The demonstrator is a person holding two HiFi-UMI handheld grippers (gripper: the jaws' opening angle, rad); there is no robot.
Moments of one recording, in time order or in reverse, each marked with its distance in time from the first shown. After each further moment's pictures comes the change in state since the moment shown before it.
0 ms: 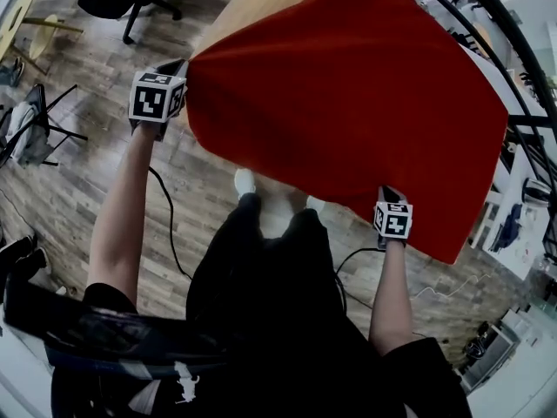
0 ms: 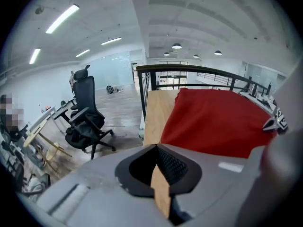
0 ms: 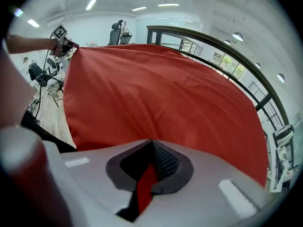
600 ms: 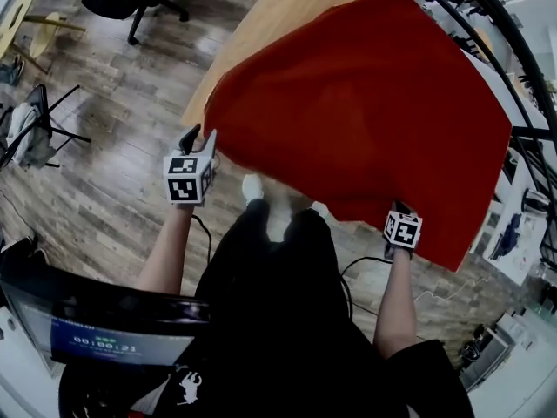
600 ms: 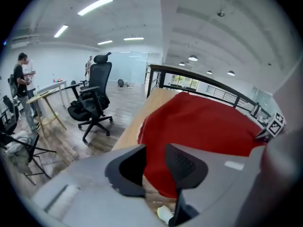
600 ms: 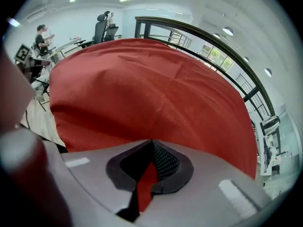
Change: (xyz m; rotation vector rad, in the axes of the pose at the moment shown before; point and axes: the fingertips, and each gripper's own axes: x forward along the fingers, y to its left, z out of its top) left arm -0.014 -0.054 -0.109 -0.261 -0.065 -0.013; right arm 0.007 -0.022 0.000 0.108 0.113 -0.131
